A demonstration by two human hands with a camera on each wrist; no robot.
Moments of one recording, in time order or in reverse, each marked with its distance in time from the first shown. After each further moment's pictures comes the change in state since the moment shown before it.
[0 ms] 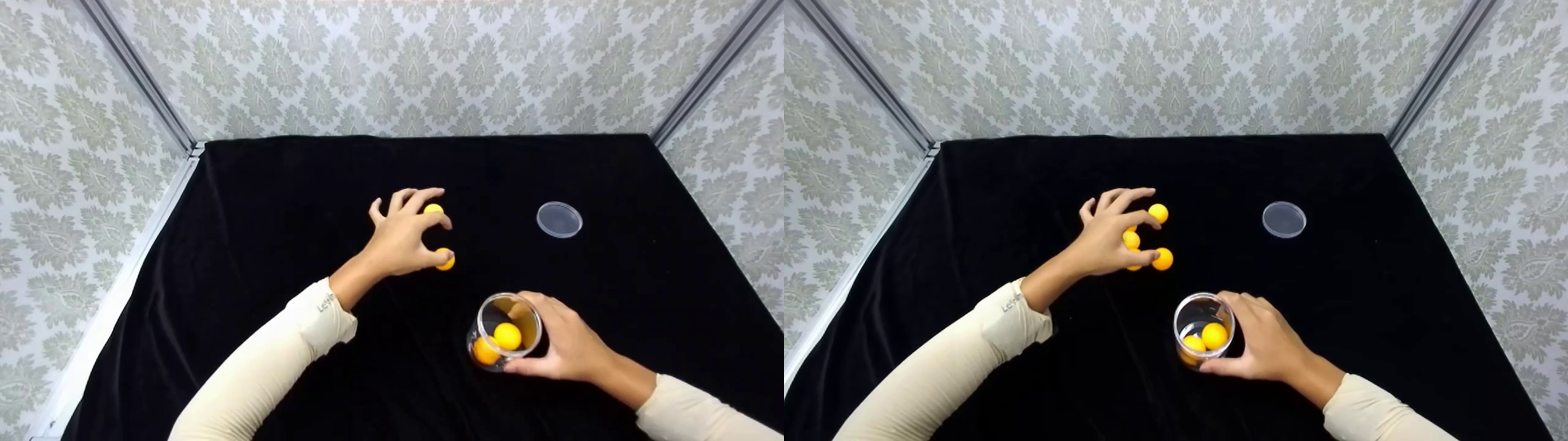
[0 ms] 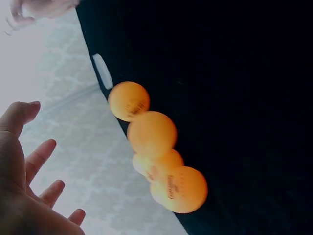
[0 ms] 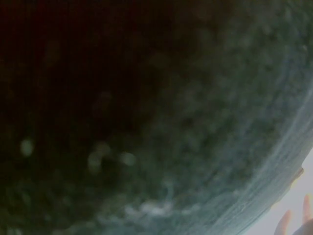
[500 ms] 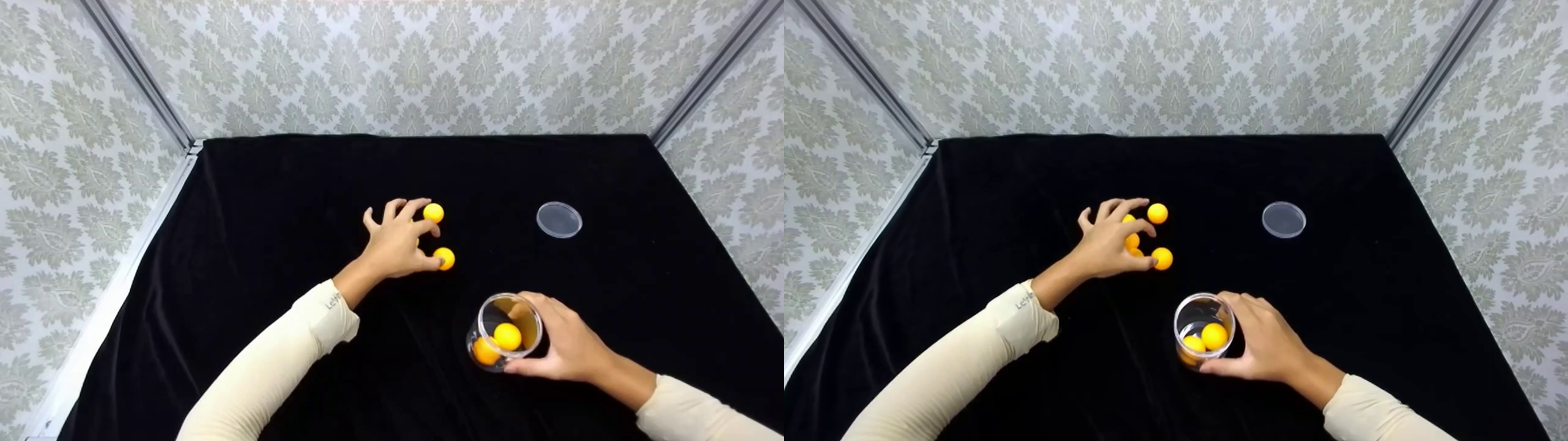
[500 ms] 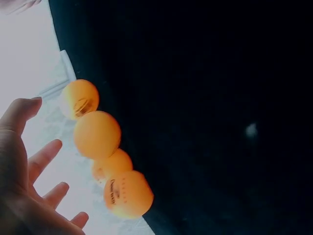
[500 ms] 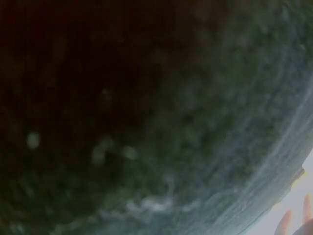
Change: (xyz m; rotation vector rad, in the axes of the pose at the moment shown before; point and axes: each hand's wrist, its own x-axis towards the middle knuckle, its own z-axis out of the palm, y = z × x) left_hand -0.002 -0.025 0.028 0.118 -0.065 -0.086; right_hand 0.000 0.000 -0.001 -0.008 -0.007 0.008
